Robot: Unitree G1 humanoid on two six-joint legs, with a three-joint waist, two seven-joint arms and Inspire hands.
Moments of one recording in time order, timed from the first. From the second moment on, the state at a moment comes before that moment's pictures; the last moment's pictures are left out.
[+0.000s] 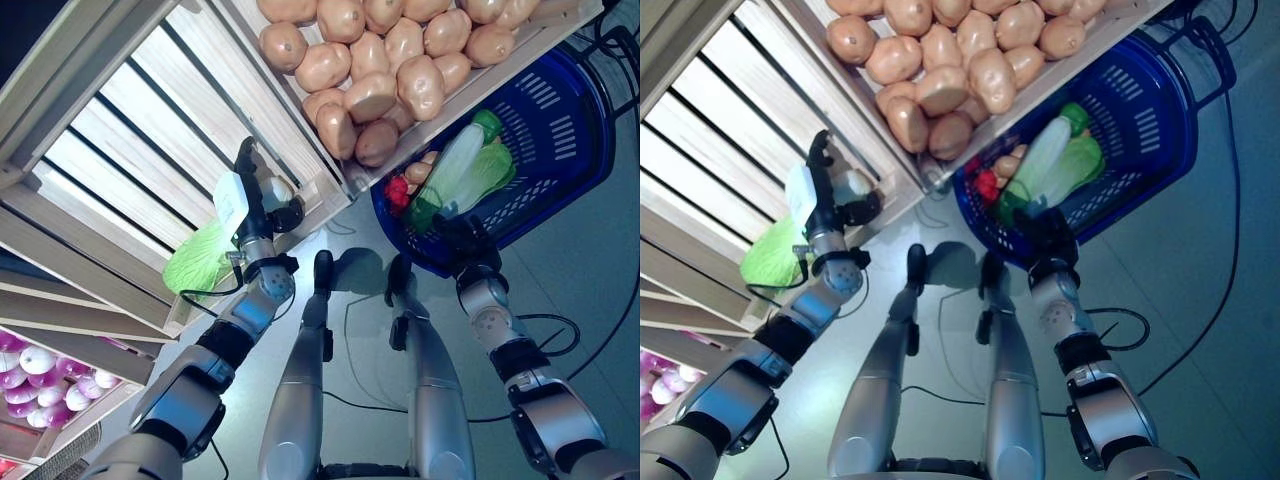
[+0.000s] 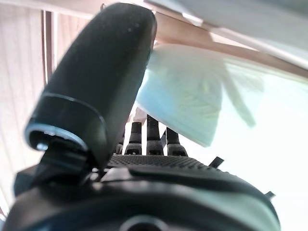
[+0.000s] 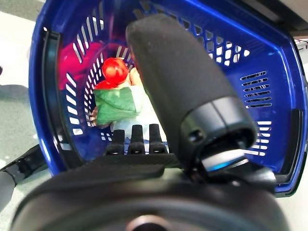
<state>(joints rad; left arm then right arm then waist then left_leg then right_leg) -0.68 0.40 -0.52 0.57 -0.03 0.06 0.89 -0.59 -0.34 0.21 0.68 1.14 -0.13 -0.39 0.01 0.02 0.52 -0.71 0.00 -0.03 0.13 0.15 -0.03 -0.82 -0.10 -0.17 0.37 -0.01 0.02</state>
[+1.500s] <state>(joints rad) -0.73 0.44 -0.50 0.65 0.05 0.14 0.93 -0.60 -0.35 0.21 0.68 1.14 -0.14 -0.39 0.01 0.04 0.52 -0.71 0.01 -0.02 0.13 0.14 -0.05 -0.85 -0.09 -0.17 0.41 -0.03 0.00</state>
